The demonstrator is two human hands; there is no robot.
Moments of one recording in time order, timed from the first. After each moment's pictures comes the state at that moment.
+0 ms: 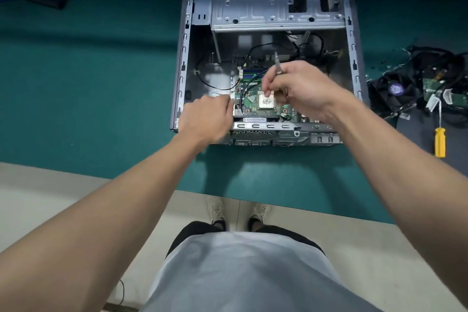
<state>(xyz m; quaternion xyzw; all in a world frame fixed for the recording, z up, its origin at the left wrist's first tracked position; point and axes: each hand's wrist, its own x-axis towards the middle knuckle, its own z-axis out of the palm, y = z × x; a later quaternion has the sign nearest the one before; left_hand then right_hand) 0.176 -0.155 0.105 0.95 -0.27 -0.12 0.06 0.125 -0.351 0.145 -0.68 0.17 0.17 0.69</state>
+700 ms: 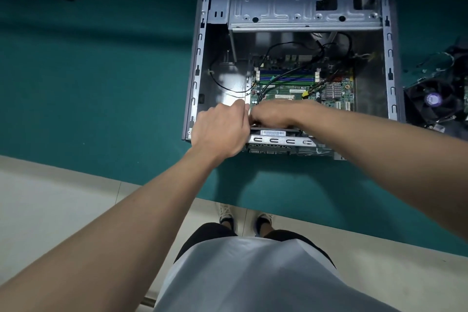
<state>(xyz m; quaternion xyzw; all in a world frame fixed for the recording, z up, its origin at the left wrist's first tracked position) 0.177 -0.156 0.101 0.96 -0.24 -0.10 0.06 0.188 -0.312 0.063 -0.90 -0.09 0.39 0.18</state>
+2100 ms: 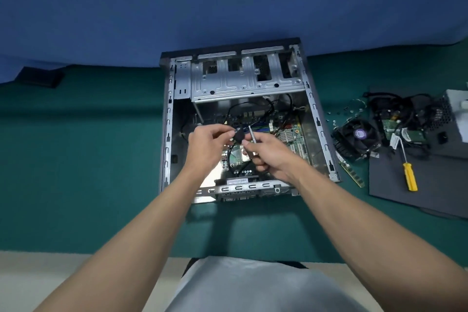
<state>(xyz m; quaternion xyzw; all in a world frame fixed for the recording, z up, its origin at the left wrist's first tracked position) 0.212 -0.211 0.132 0.83 -0.12 -0.21 0.50 0.134 -0.350 0.105 -0.57 0.31 0.16 0.74</state>
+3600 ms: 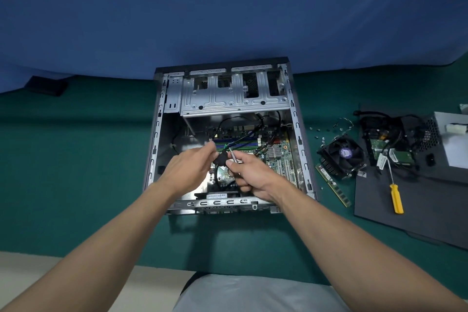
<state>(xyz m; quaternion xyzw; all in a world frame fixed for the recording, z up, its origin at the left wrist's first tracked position) 0.214 -0.196 0.124 0.90 -0.40 -0.13 0.11 0.128 -0.355 0.106 -0.54 0.26 0.22 0.77</state>
